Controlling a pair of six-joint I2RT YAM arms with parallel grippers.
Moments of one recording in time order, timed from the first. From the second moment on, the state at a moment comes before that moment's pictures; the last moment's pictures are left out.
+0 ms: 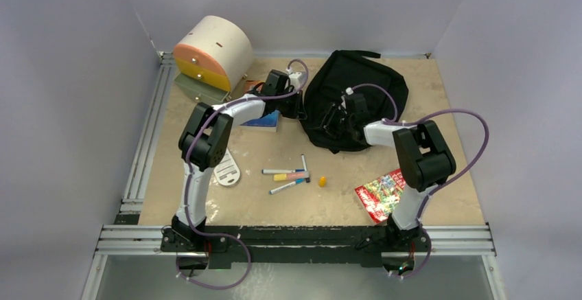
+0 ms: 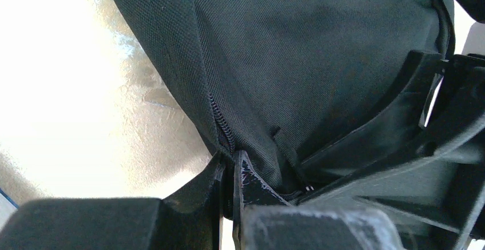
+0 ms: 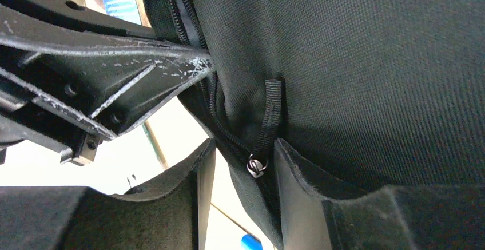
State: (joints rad) left arm -0.51 2.18 1.56 -0.12 0.46 -0.31; right arm 0.34 1.79 0.90 0.18 -0.42 0.90
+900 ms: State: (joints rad) left arm -0.53 2.17 1.56 -0.12 0.44 -0.30; right arm 0.35 1.70 0.86 0.27 -0.38 0.87
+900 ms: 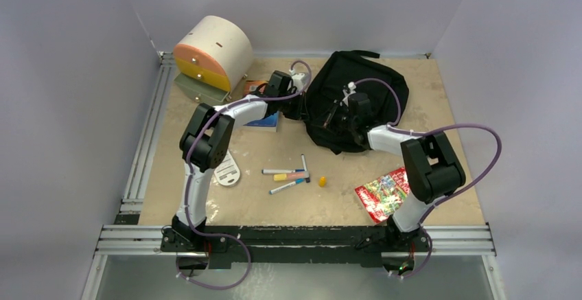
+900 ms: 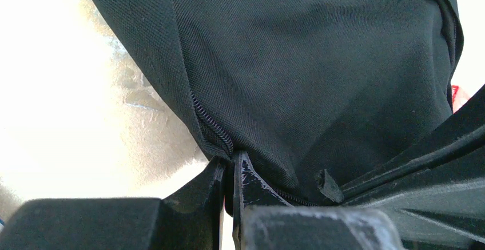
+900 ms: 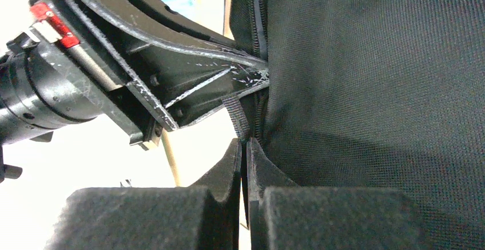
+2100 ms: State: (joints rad) left arm -0.54 2.18 1.58 -0.15 0.42 -0.25; right arm 0.35 1.89 0.99 0.40 -0.52 0.66
